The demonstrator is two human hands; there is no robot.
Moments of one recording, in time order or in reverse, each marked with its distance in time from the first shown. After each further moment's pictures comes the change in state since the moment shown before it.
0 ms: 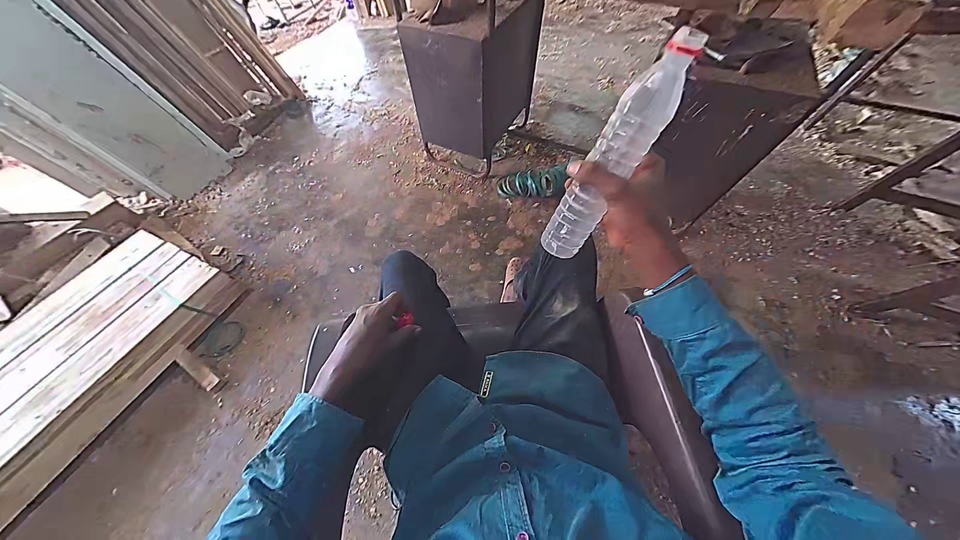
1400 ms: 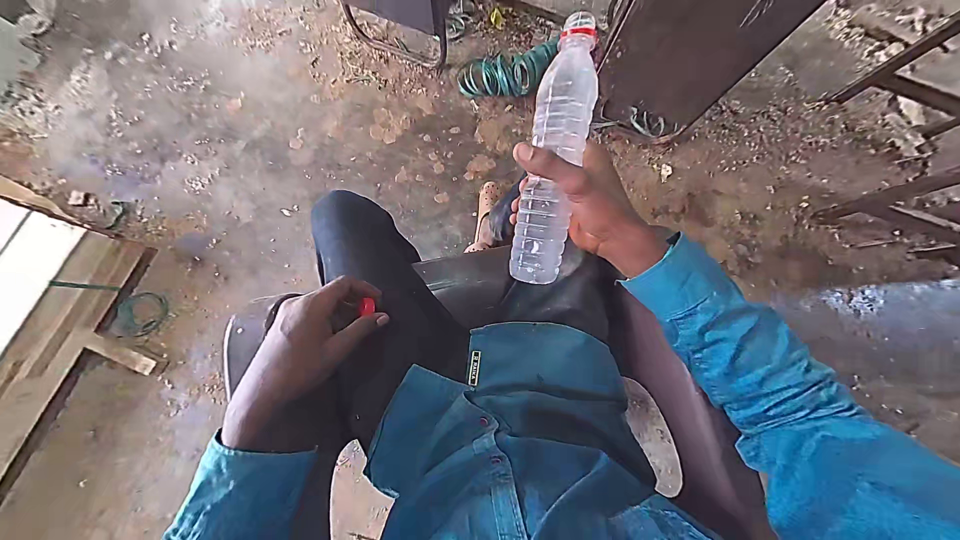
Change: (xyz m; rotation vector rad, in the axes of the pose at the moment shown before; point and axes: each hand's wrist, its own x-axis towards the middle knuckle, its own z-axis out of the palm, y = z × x) left_hand -0.012 -0.003 -0.004 -0.134 -0.085 0.024; right_hand -0.050 0.053 0.018 0.022 -0.187 0.527
